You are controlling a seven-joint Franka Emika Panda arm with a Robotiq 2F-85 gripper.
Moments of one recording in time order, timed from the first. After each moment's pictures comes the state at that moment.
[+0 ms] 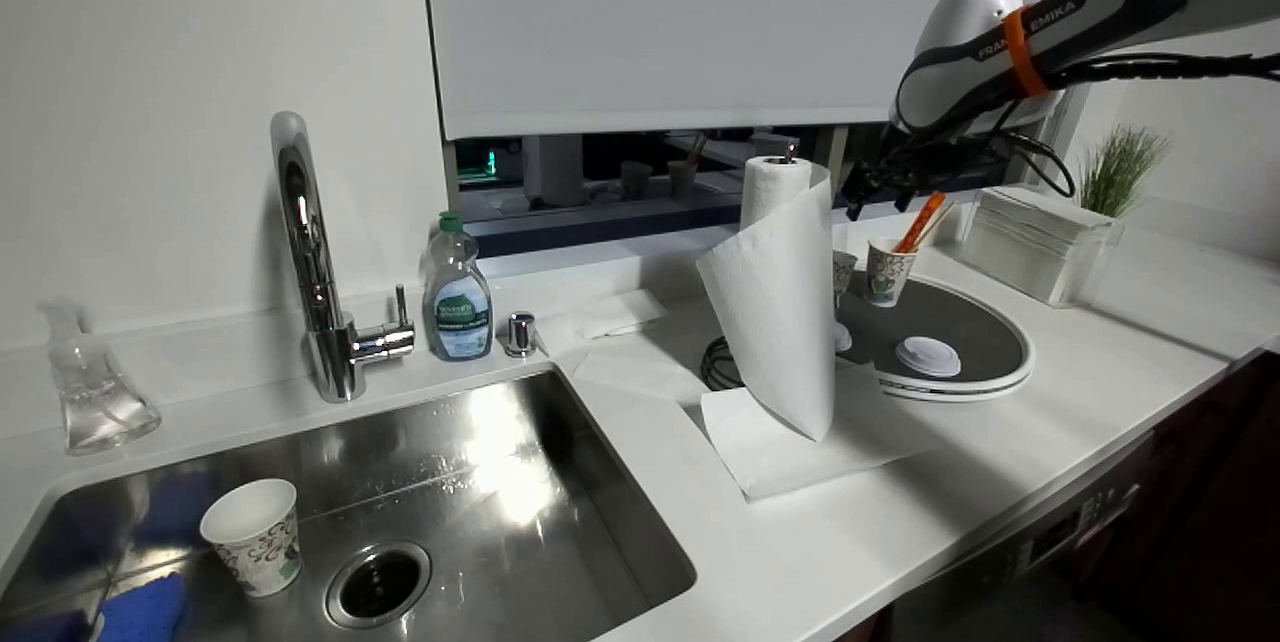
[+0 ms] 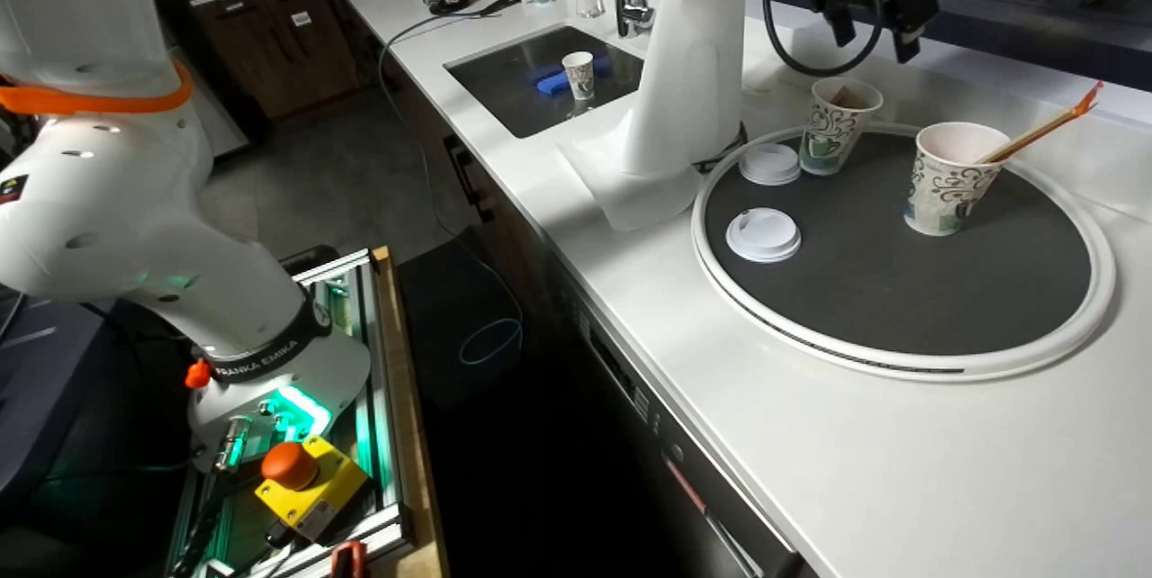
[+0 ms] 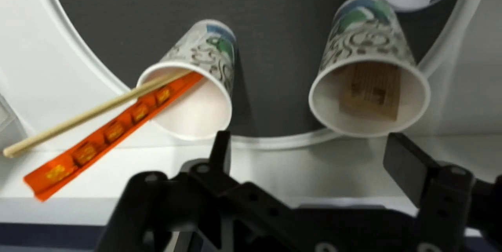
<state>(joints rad) -0.05 0.40 -0.09 -1.69 -0.14 2.49 0.03</state>
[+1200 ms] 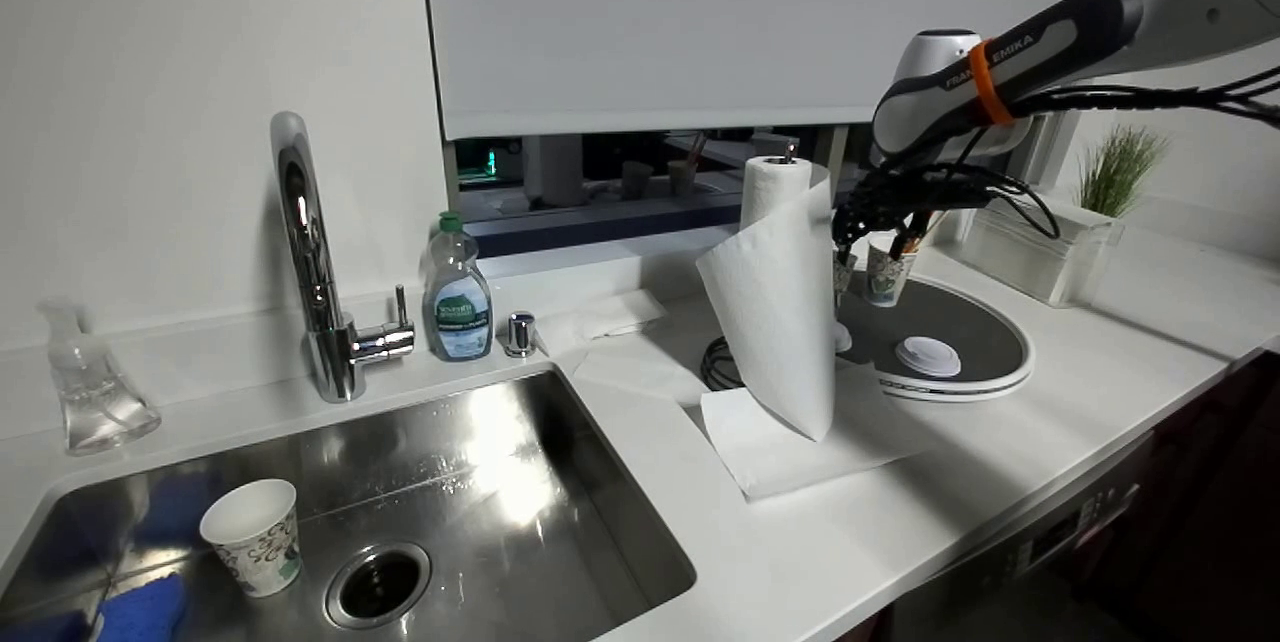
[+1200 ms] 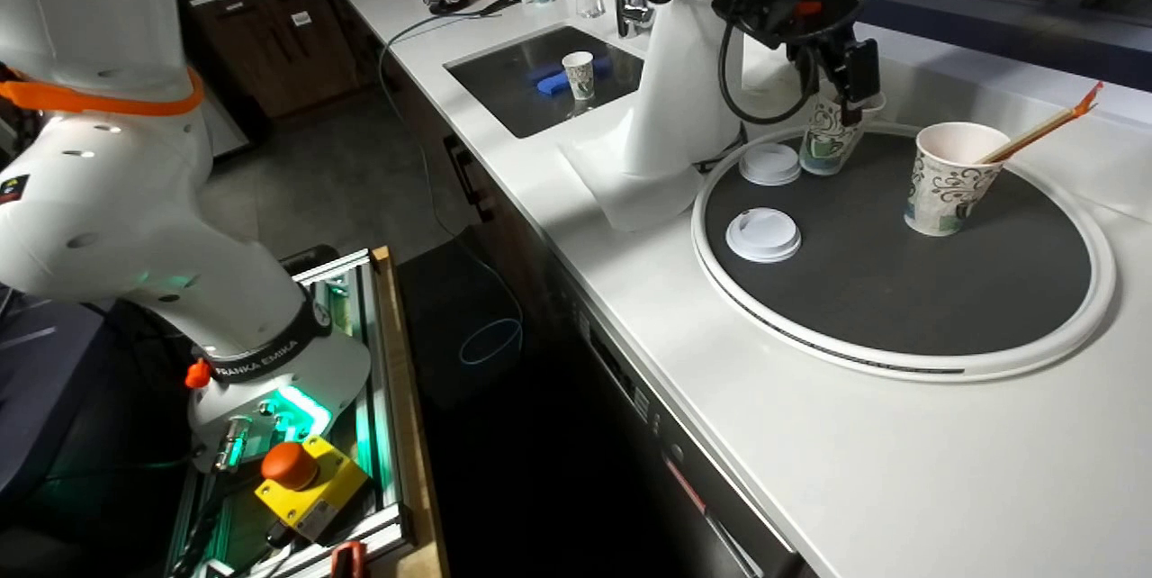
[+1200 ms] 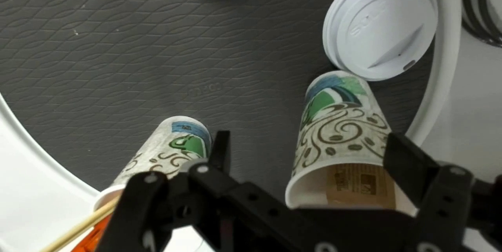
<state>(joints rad) -0.05 0.48 -0.07 -1.65 -0.07 2.35 0.15</state>
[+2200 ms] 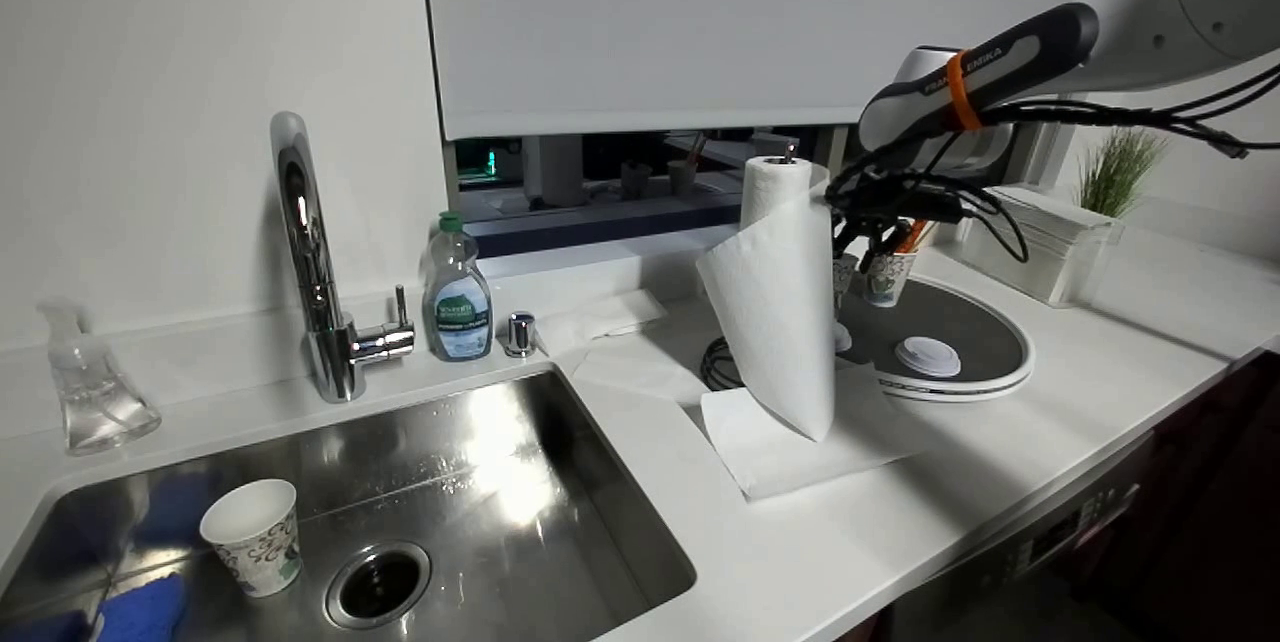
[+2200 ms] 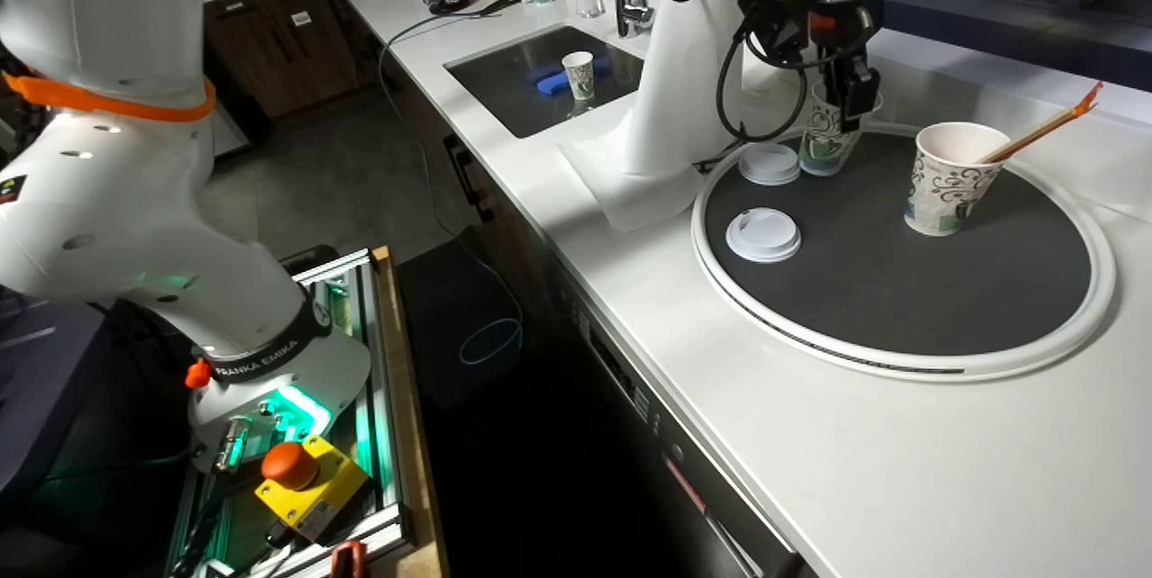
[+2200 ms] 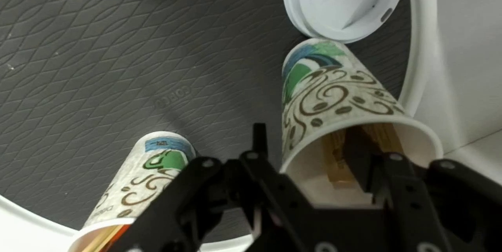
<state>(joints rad) -0.07 0.59 -0.07 -1.53 0.06 2.35 0.26</state>
